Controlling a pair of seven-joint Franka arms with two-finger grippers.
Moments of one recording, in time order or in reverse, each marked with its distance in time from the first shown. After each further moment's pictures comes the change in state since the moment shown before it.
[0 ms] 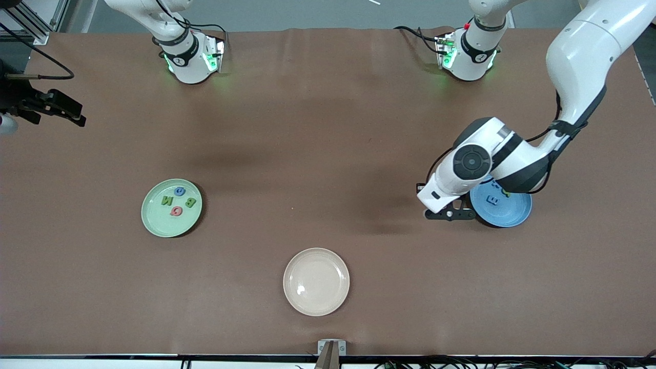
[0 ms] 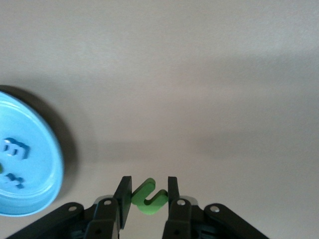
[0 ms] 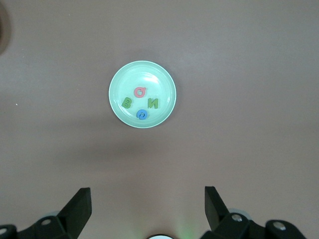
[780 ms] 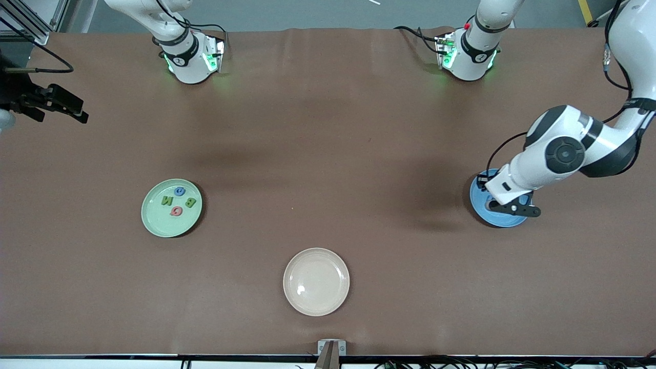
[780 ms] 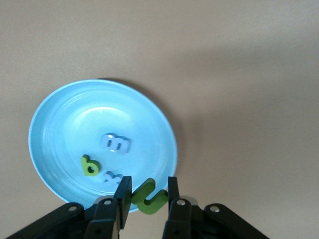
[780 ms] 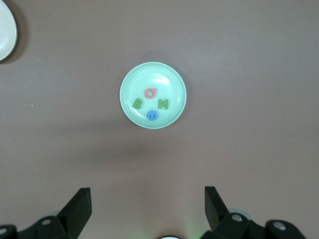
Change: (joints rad) left arm 0.521 -0.011 -0.202 -0.216 0.077 0.060 0.331; right arm 0.001 -0.014 -0.008 -0.012 0.047 0.012 -0.003
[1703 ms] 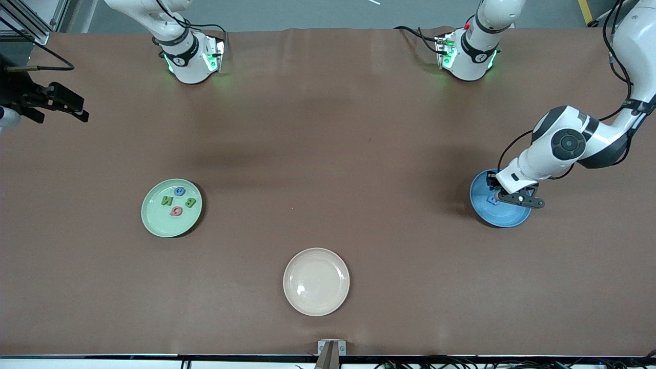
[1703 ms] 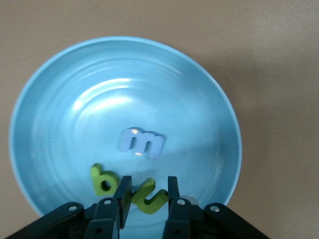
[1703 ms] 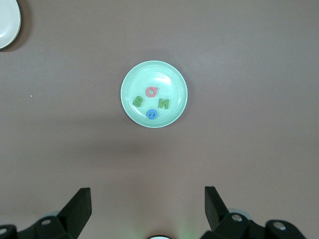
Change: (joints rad) left arm 0.078 0.020 0.128 -0.188 0.190 0.259 0.012; right arm 0.000 0.000 0.001 -0.003 -0.004 -0.001 -0.065
